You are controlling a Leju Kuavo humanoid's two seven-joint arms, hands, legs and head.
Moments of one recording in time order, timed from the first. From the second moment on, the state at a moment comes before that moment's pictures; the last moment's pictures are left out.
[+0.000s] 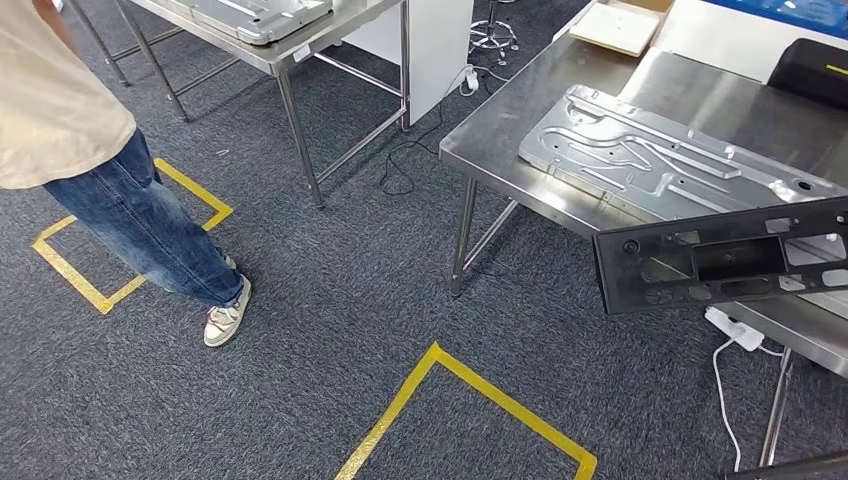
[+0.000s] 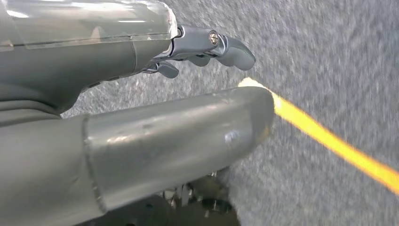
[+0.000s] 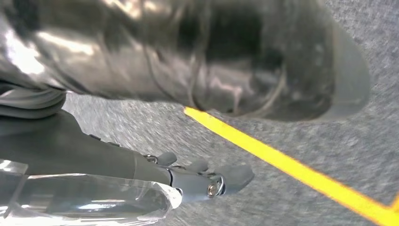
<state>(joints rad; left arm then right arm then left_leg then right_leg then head) -0.06 -0.15 0.91 -0.22 -0.83 0.05 -0.45 -0.08 0.13 -0.98 -0.22 0.71 -0.19 -0.25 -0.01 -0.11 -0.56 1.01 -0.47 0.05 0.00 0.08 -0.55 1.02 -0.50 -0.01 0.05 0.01</state>
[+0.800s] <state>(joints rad) -0.06 -0.18 0.92 -0.21 -0.82 0.07 -0.43 -0.08 0.11 -0.98 -0.22 0.73 -0.18 -0.25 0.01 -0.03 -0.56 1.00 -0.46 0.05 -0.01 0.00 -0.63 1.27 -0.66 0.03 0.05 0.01</state>
